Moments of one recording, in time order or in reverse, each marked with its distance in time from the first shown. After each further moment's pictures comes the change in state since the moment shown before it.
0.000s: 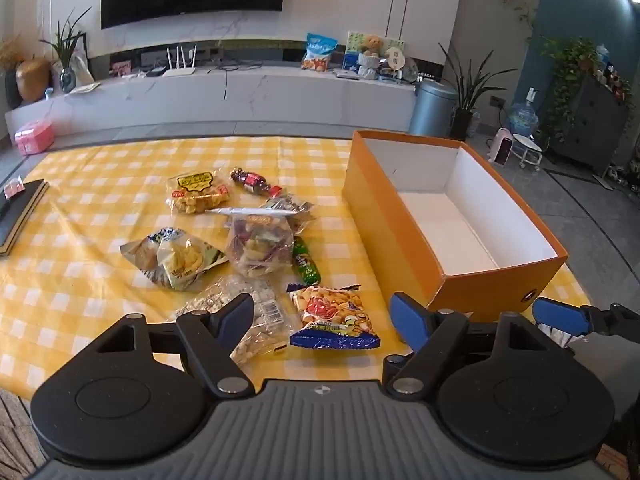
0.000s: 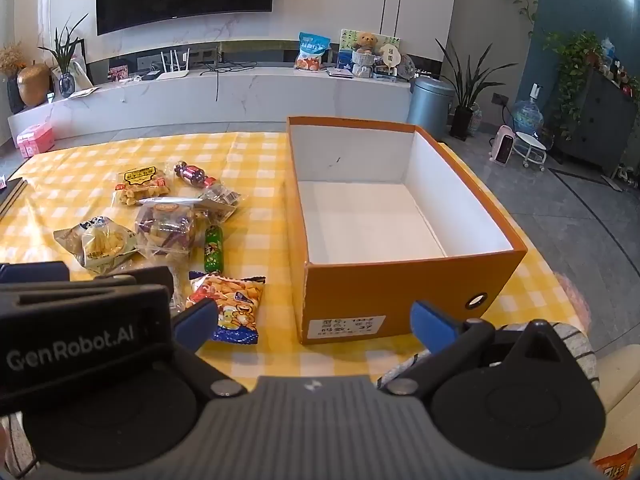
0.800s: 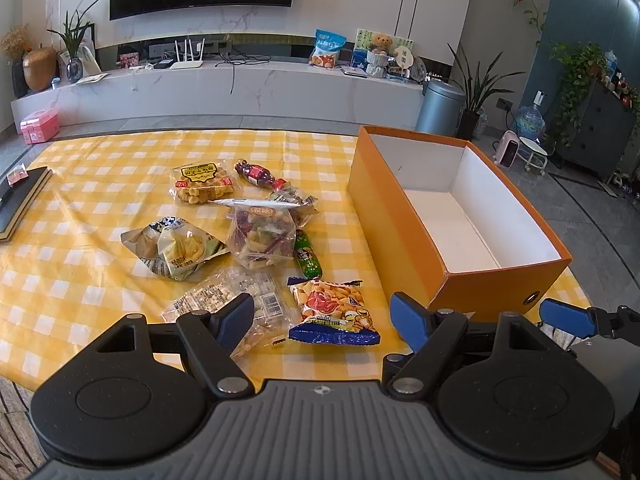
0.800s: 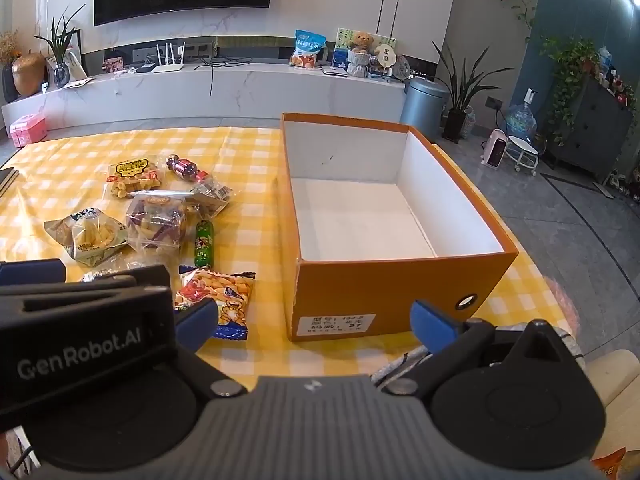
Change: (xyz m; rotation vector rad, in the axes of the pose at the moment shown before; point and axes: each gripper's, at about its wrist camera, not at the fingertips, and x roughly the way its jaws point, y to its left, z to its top) left arm 0.000 -0.003 -0.005 -0.017 -0.021 0.006; right arm 0.001 0.003 0.000 -0.017 0.003 -0.030
